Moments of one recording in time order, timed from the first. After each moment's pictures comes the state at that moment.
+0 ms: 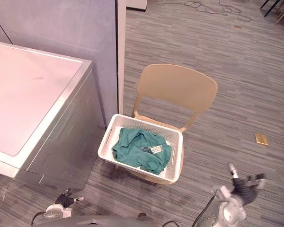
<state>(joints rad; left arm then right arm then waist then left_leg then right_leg) 0.03 0.07 0.08 1.12 0.01 -0.09 0.06 0.13 0.00 -0.81 0.01 0.36 -0.20 -0.26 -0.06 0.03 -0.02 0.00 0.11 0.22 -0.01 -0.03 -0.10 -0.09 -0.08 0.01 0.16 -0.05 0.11</state>
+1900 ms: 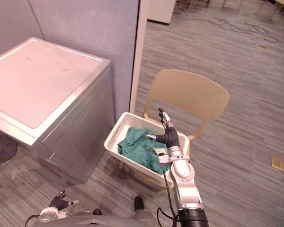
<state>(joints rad) 0.04 0.10 0.09 1.05 0.12 -0.08 0.05 0.04 -0.22 -0.01 -0.07 0.03 -0.15 0.06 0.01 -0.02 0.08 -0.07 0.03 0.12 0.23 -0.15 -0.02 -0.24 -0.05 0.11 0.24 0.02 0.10</state>
